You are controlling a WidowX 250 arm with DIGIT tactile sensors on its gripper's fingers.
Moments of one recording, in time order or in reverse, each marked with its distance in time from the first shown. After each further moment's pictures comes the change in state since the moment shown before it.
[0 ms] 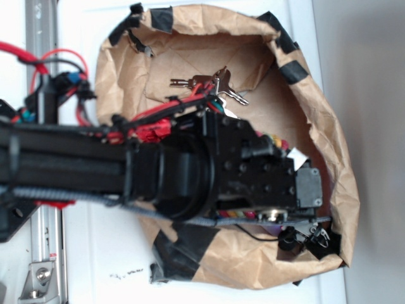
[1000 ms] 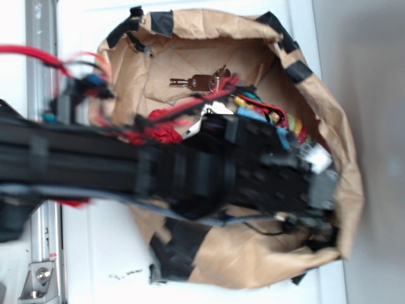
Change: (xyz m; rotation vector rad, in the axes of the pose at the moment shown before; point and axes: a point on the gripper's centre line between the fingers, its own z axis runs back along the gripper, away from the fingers) arm 0.021 0.027 0.021 0.114 -0.058 -0.292
